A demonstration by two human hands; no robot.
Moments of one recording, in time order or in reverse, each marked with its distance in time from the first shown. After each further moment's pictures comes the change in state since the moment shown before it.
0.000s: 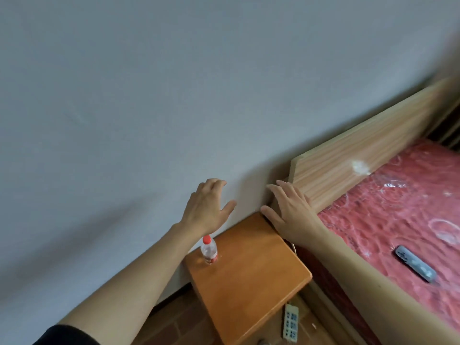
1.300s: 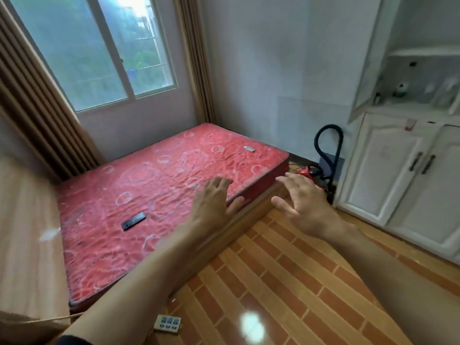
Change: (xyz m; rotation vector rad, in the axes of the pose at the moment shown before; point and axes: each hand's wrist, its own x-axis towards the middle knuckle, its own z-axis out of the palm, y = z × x) left_hand -0.472 0.337 -0.035 -0.261 -0.427 1.686; right_hand -0.694 -0.261 -0.022 -0.175 0.807 1.544
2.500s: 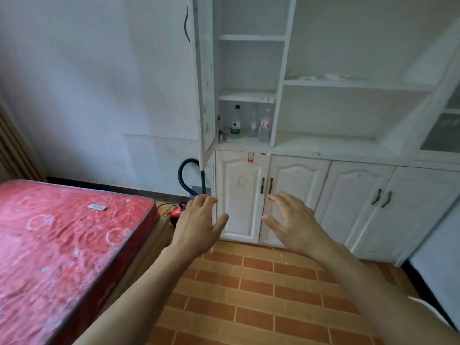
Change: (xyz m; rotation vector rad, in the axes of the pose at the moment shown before) left_hand 0.322 0.241 0.184 -0.328 -0.120 0.457; right_hand 0.078 0.292 -0.132 -0.214 0.163 0.592
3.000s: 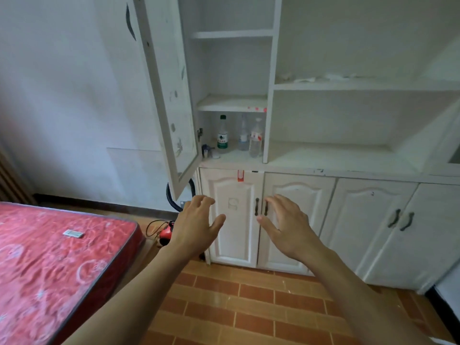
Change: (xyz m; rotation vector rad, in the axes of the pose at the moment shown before) left_hand 0.219 0.028 0.104 0.053 -0.044 -0.005; right_hand 0.192 0.132 -0.002 0.125 0.049 0.030
